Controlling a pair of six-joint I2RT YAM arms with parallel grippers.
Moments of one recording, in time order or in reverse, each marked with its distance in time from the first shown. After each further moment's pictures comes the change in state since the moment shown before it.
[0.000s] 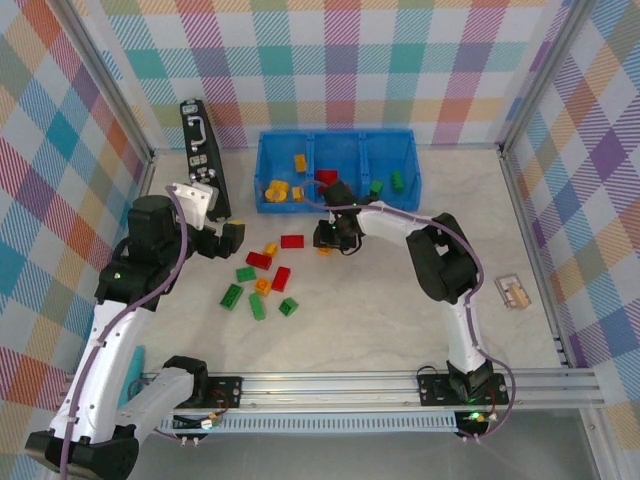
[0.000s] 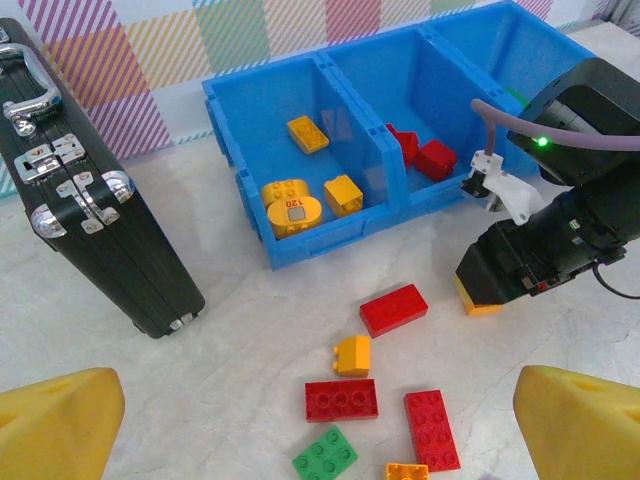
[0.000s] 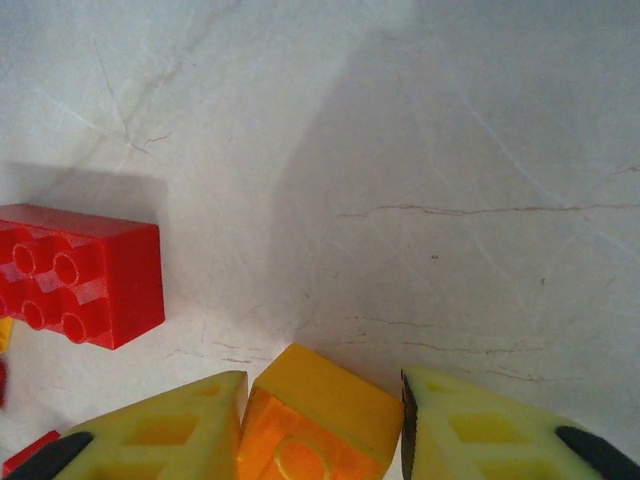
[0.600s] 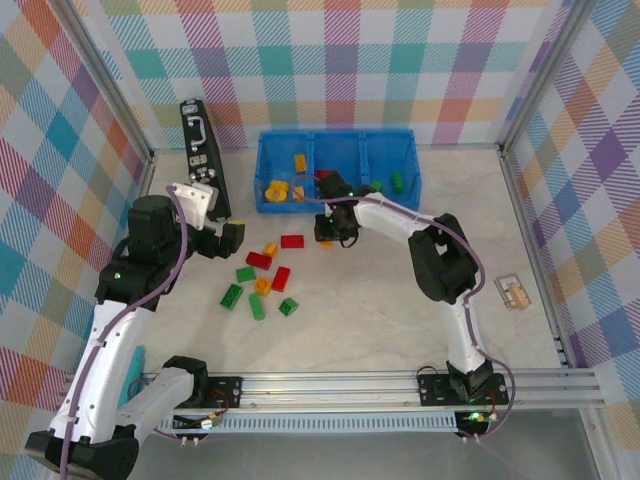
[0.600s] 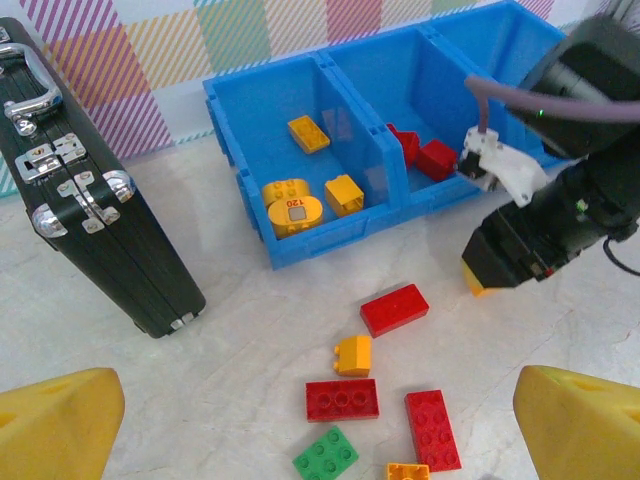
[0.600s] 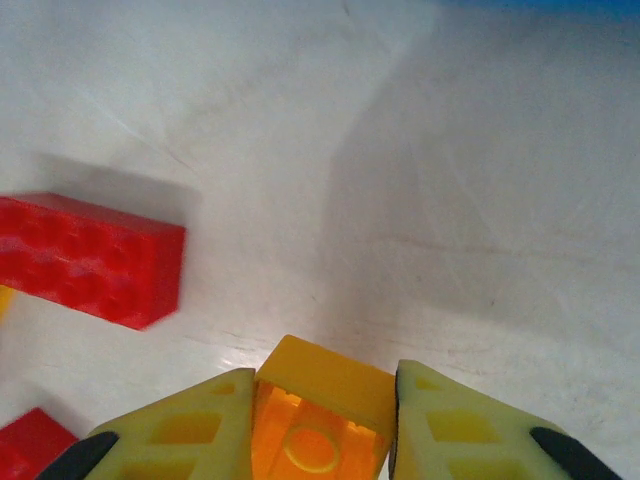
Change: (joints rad) left arm 0.000 0.000 0.000 0.000 -0.003 0.000; right arm 0.002 0.003 0.159 -0.155 0.087 -0.151
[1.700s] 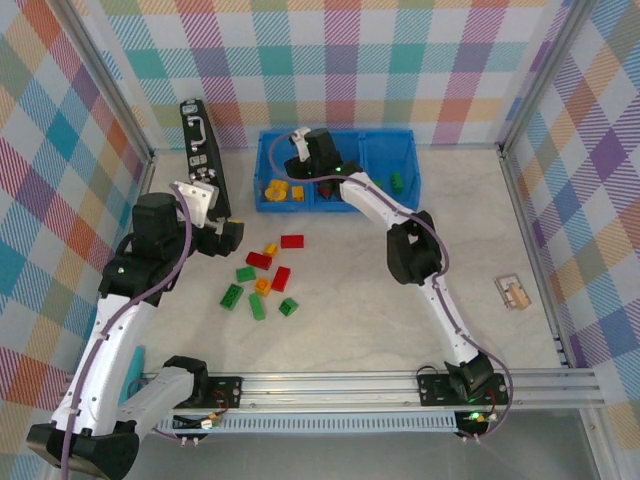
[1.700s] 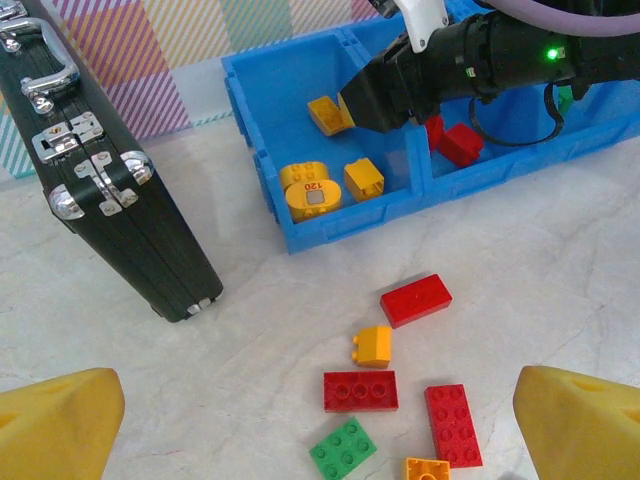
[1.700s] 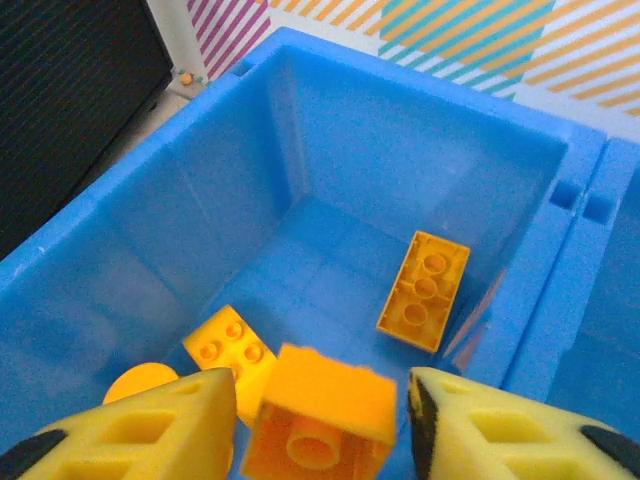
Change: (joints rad) left arm 0.000 0.029 0.000 -0.004 -0.046 0.001; right arm -0.044 0.412 0.662 0.376 0.081 -0.433
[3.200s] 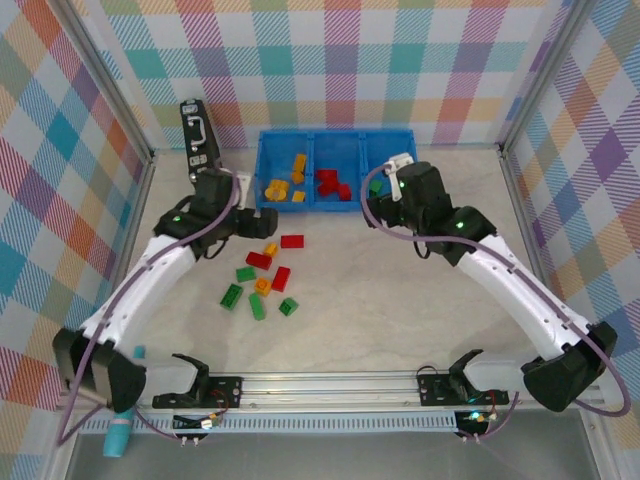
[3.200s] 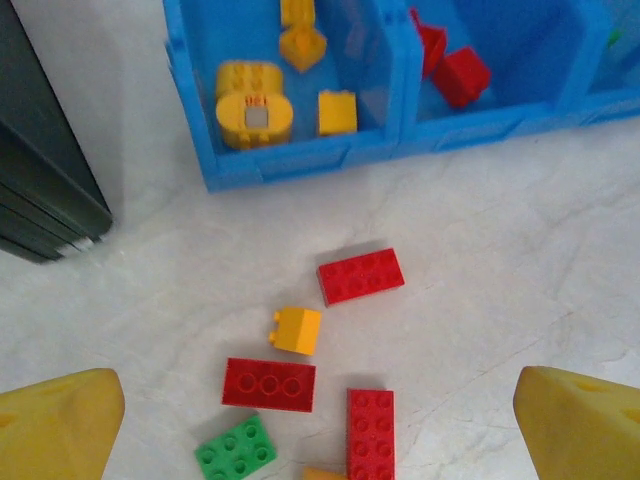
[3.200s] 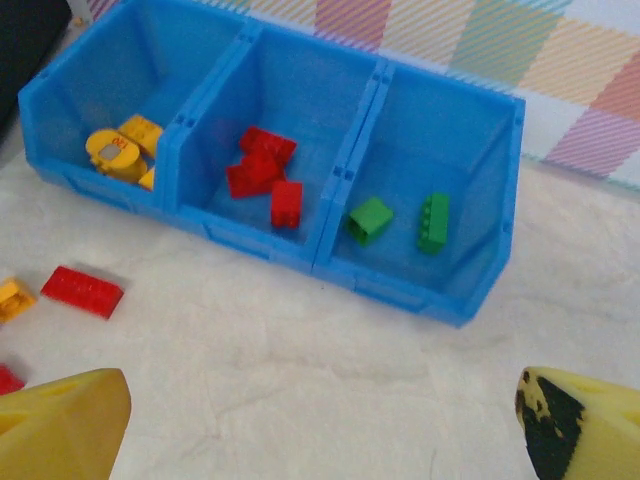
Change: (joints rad) left arm -0.206 0.401 0.124 -0.008 -0.136 -0.309; right arm 0.023 -1.289 -1.020 -0.382 0.305 0.056
